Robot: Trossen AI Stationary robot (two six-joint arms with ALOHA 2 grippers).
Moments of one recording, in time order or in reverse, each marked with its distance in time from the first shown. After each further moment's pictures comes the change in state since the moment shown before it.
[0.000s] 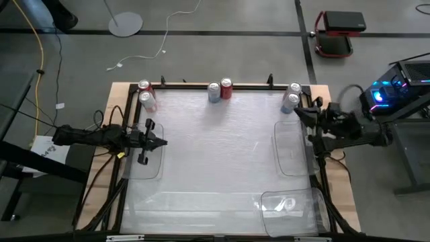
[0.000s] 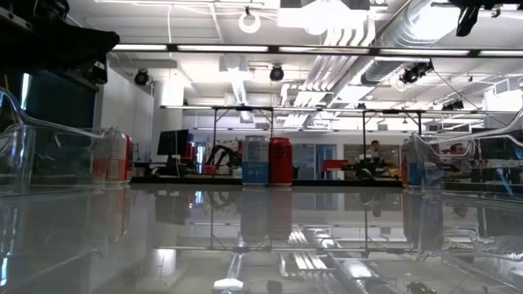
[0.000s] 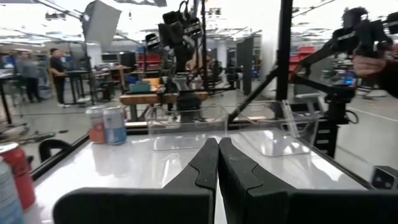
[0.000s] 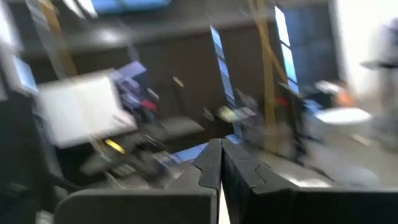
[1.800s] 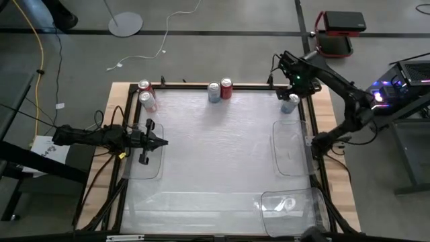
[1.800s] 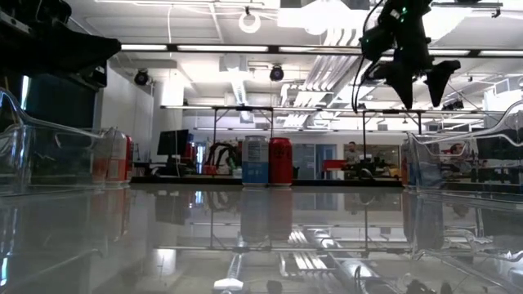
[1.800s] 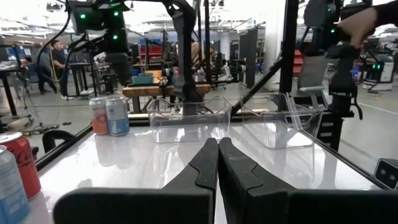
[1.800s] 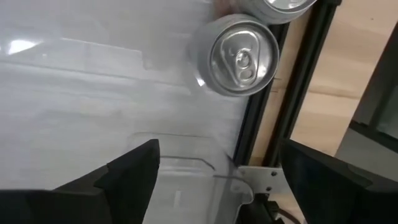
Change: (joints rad) left arm 0.000 0.000 0.000 -0.035 -0.007 -0.003; right arm -1.064 1.342 0.935 -1.447 -0.386 0.356
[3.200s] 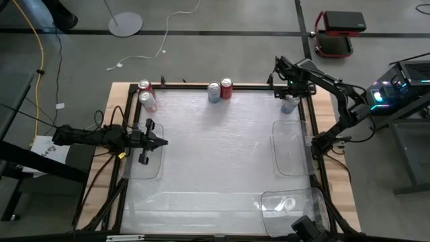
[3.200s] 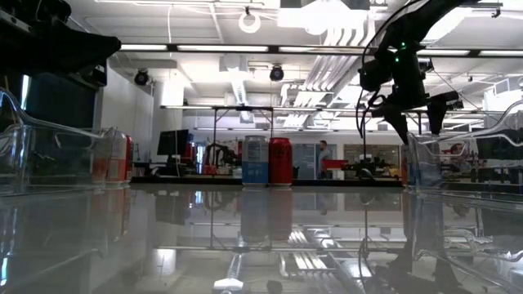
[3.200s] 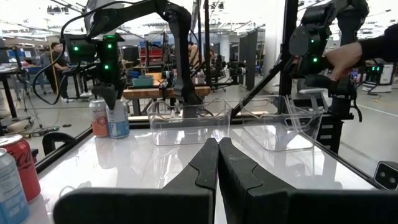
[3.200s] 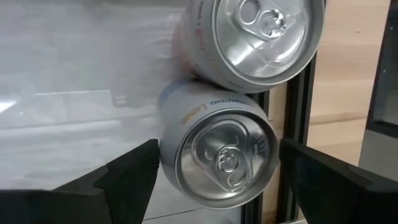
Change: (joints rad) left arm 0.000 0.000 0.000 0.011 0.001 0.001; right arm -0.062 0.060 -0.211 0.311 0.144 0.118
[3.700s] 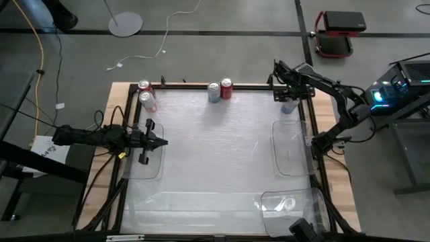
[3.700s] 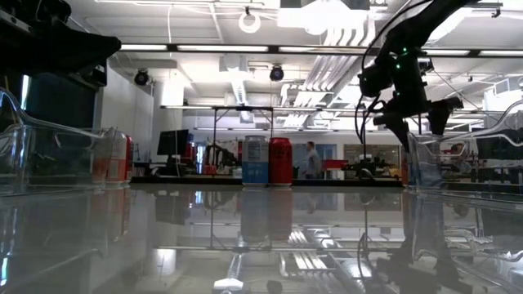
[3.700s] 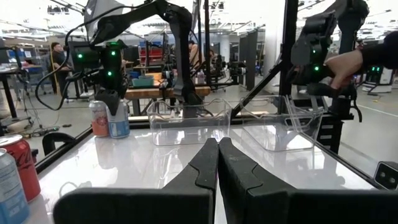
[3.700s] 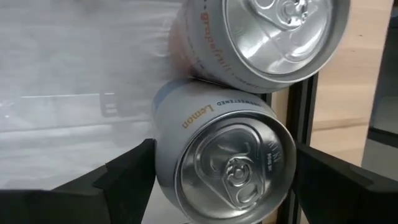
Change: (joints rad) left arm 0.000 0.000 0.000 0.000 0.000 0.000; right arm 0.014 -0.003 -0.093 0.081 0.022 0.001
